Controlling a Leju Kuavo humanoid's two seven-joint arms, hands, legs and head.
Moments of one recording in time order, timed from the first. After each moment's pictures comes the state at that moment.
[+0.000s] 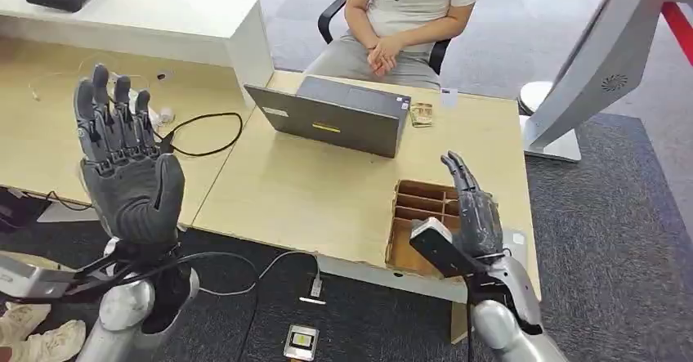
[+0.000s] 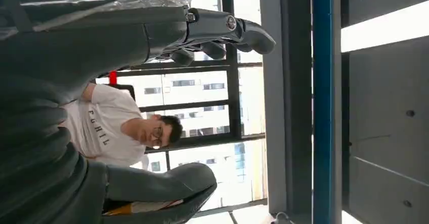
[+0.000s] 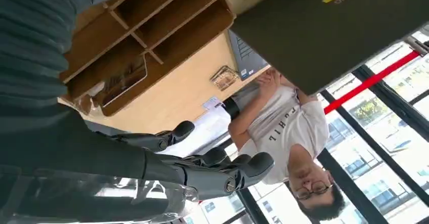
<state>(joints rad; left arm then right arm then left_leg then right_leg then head) -0.11 0.16 -0.48 -2.06 0.27 0.48 -0.63 -0.45 -0.13 0.66 -1.20 0.65 -0.37 -0.13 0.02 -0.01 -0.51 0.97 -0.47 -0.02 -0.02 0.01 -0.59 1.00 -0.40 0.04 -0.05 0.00</state>
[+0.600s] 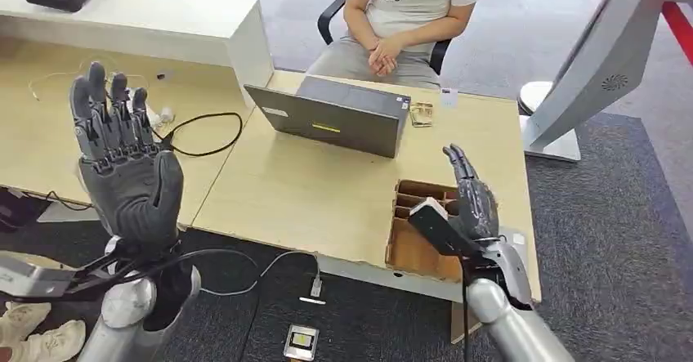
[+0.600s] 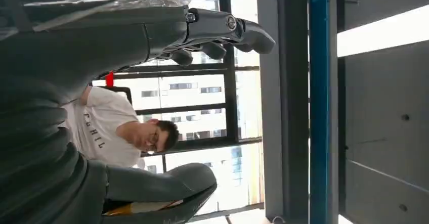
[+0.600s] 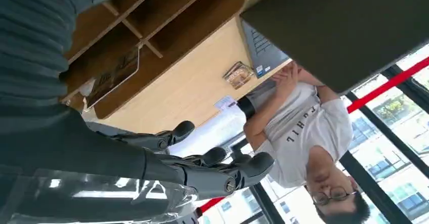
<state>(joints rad) -0.12 0.15 -0.48 -2.06 0.27 0.50 -0.64 -0.56 -0.08 0.67 -0.97 0.62 -0.43 -0.15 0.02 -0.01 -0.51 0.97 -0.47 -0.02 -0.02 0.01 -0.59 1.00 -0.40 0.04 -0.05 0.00</state>
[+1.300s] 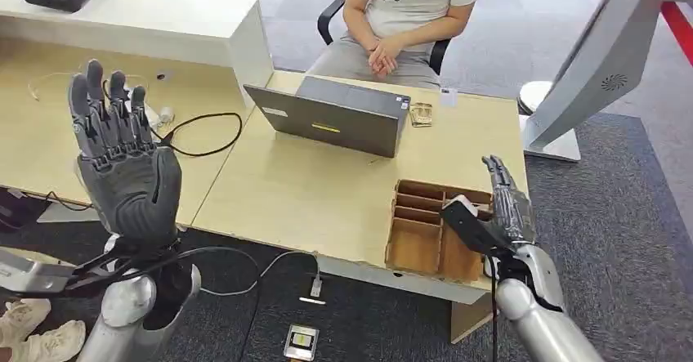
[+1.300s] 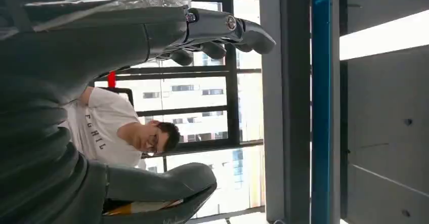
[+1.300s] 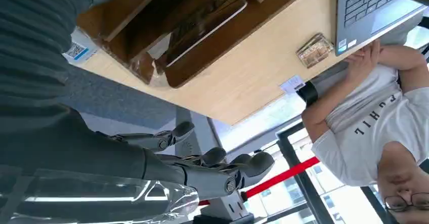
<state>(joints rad) -0.13 0.15 -0.48 -2.06 0.28 0.52 -0.63 -0.58 -0.17 0.63 -0.87 0.65 -0.45 -0.09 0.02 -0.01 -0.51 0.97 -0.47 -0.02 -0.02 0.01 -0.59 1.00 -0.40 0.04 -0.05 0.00</state>
